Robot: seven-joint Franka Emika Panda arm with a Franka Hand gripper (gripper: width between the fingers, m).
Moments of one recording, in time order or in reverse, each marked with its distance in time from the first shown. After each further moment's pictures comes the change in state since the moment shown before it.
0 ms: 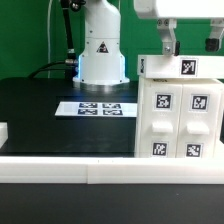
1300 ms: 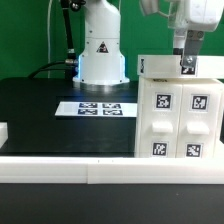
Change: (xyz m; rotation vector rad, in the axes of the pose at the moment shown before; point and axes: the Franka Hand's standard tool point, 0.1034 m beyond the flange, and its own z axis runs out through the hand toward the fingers) arm -0.014 0.004 0.016 -0.039 -0.077 -0.759
